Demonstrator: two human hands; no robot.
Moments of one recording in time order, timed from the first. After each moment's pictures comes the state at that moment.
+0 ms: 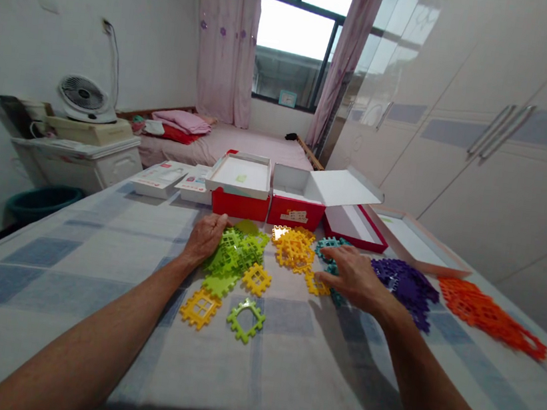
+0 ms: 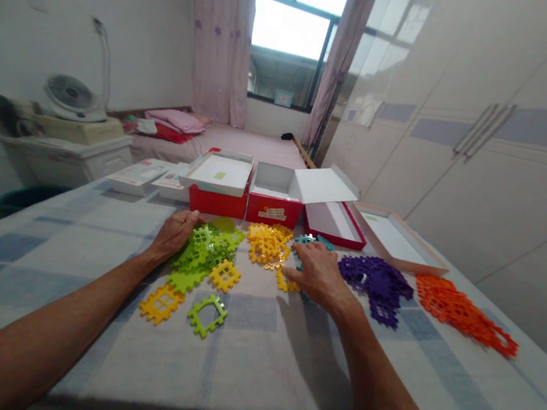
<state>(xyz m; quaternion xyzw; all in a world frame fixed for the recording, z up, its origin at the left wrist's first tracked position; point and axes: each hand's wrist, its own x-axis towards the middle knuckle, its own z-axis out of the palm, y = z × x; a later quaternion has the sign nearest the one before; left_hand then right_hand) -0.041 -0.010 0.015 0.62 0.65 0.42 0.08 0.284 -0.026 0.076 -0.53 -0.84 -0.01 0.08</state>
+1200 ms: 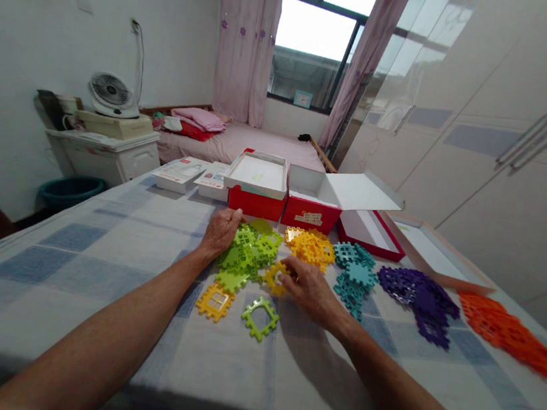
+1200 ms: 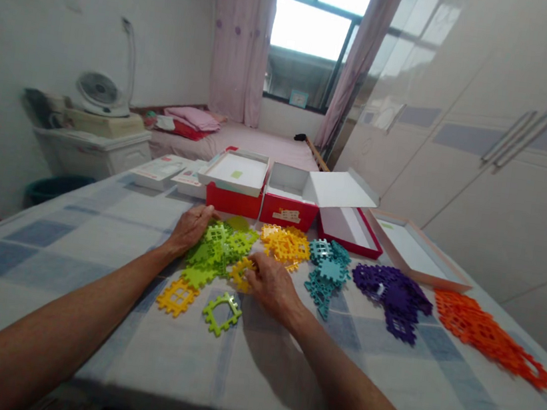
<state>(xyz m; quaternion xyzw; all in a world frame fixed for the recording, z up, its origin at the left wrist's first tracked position) -0.043 -0.010 0.015 0.60 0.65 0.46 0.08 0.197 -0.056 0.049 -0.44 -0.85 0.21 0.18</state>
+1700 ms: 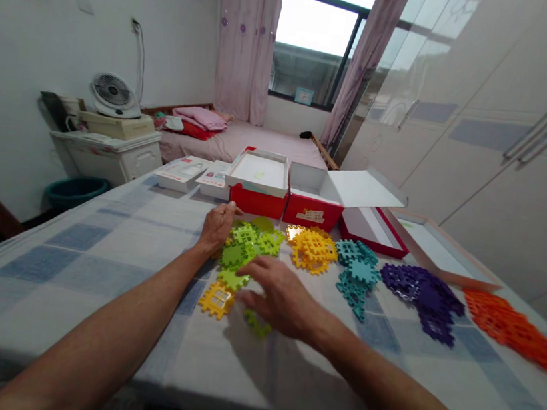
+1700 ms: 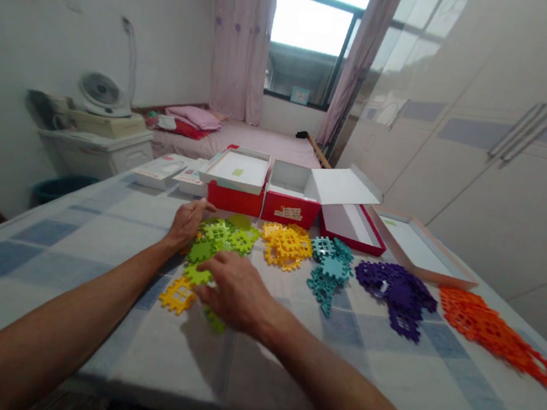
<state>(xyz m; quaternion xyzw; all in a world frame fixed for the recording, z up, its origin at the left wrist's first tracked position) -0.053 -0.005 0.012 0.54 0.65 0.52 0.10 0.157 -0.082 0.062 -0.24 -0.95 0.11 0.16</state>
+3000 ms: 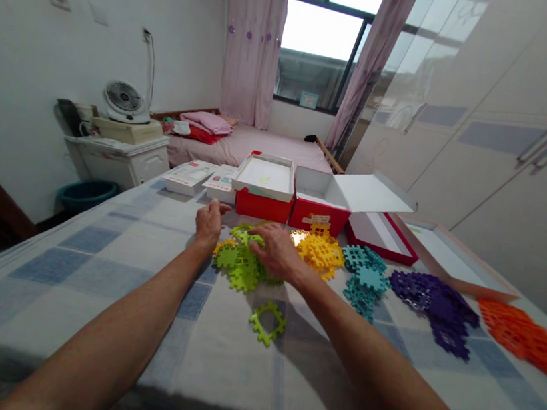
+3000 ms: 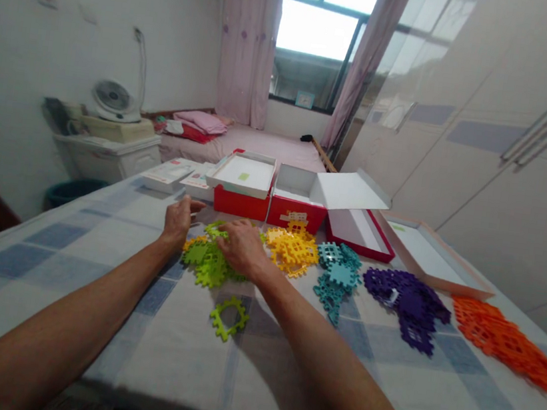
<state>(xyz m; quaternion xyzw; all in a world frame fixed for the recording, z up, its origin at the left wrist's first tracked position) -0.082 0.012 0.002 0.35 0.66 0.64 0.16 0.112 -0.010 0.057 -0.33 -0.92 0.08 0.19</state>
